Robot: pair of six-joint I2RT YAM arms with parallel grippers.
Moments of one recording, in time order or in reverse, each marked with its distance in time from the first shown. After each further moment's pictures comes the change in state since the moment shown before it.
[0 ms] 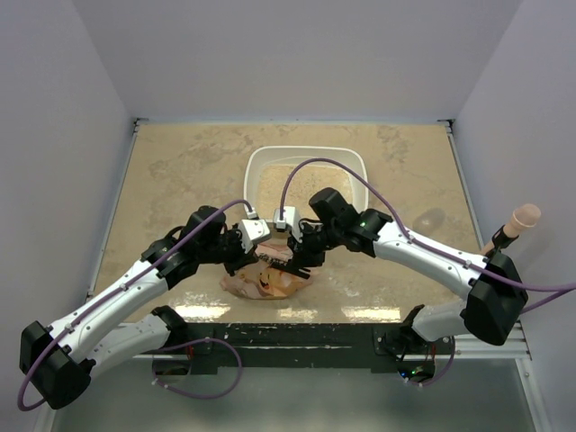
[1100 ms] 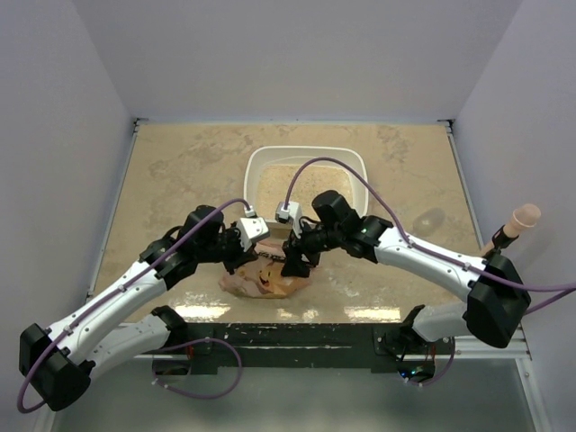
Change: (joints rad) left arm 0.005 -0.008 0.000 0.007 -0.008 0.000; right arm -0.002 -0.024 -0.073 0.182 -0.057 0.252
